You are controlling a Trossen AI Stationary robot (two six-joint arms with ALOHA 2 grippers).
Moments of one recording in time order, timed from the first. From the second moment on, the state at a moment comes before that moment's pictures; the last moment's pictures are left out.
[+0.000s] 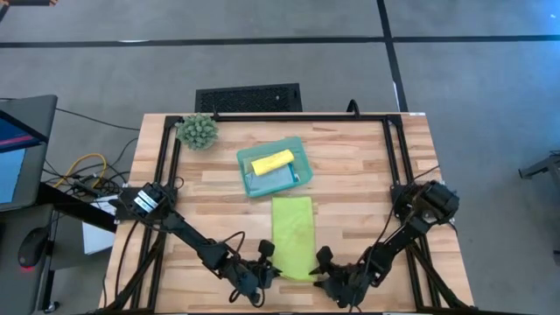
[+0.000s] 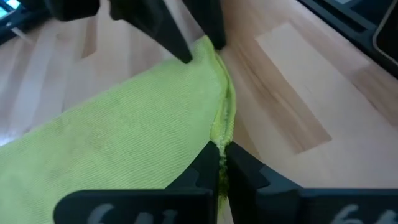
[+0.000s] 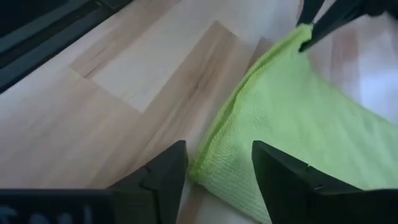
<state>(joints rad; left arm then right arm) -0.66 2.05 1.08 0.30 -0.49 0.03 0.84 1.99 0.89 0.24 0.52 -0.03</state>
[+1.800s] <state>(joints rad) -0.69 2.05 1.08 0.31 -0.72 -0.25 0.83 1.97 0.89 0.19 0.56 -0.15</state>
